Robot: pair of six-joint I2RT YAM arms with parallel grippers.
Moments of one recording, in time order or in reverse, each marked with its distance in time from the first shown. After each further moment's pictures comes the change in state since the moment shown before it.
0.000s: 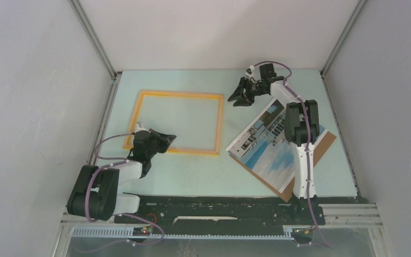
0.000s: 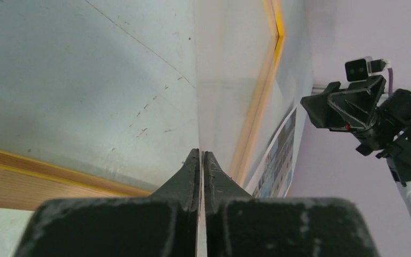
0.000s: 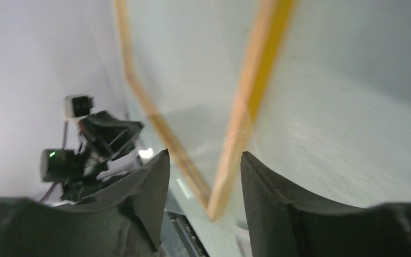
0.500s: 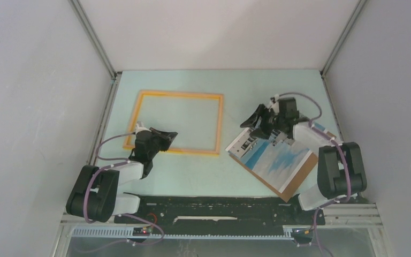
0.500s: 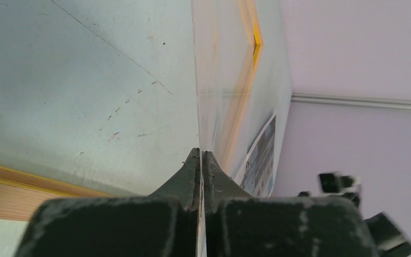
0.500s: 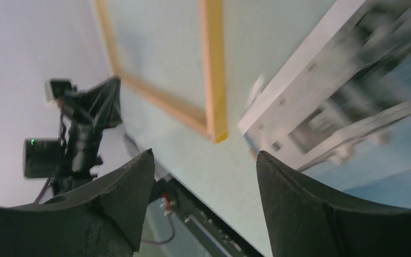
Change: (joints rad) left arm -0.050 0.006 0.000 0.058 -0.070 -0.068; right arm -0.048 -0.819 -0.989 0.246 0.343 0.198
